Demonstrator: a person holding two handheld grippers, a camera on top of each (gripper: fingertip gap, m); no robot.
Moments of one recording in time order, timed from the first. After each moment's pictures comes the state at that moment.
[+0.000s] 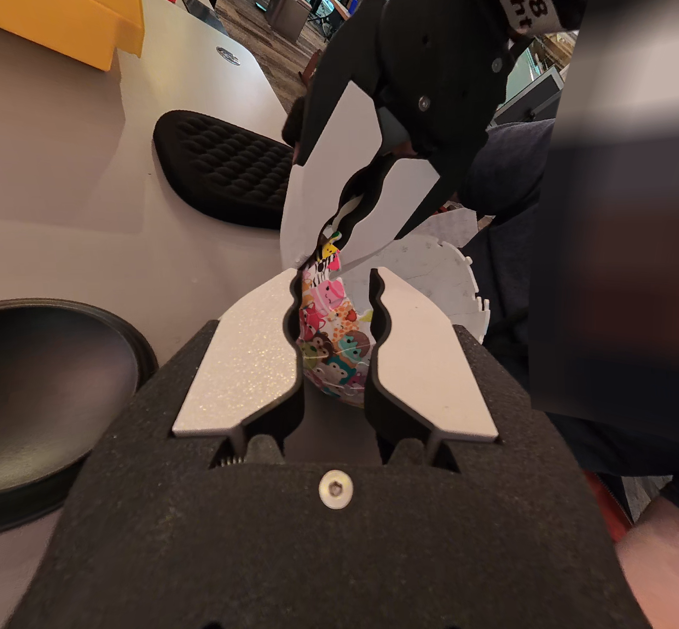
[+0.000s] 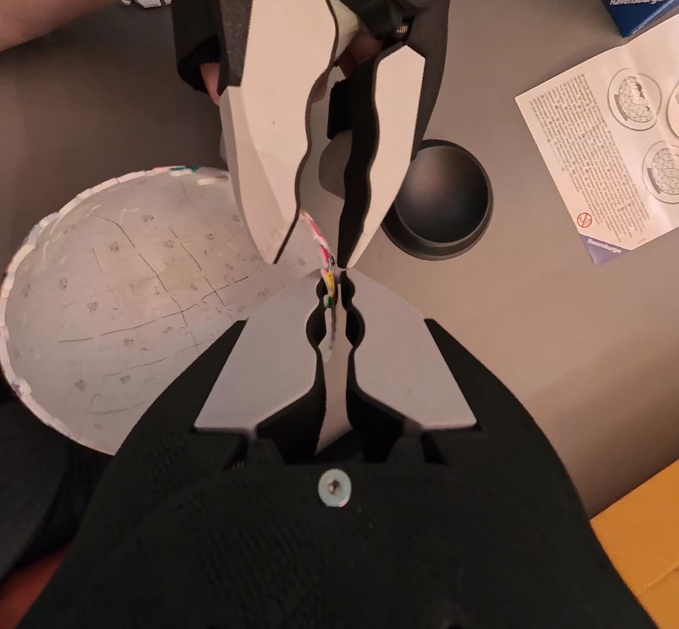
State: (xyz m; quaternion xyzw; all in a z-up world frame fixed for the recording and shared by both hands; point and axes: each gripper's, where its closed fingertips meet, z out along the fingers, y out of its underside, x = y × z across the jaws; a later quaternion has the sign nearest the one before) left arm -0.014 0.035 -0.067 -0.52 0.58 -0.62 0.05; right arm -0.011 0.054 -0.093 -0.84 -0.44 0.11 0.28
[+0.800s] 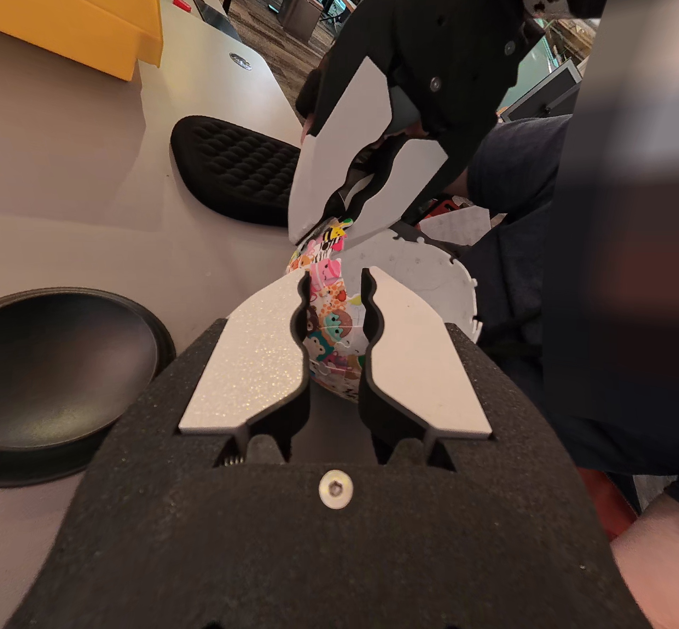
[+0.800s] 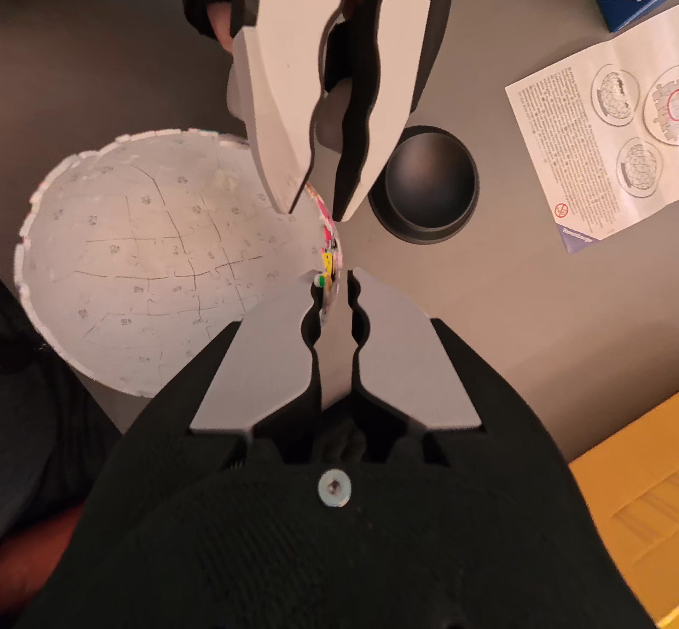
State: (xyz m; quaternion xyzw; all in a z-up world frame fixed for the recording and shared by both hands) left arm -0.022 0.044 -0.062 -0.53 0.58 -0.61 0.06; right arm -0.002 0.050 -0.084 -0.84 -0.46 0.07 0.27
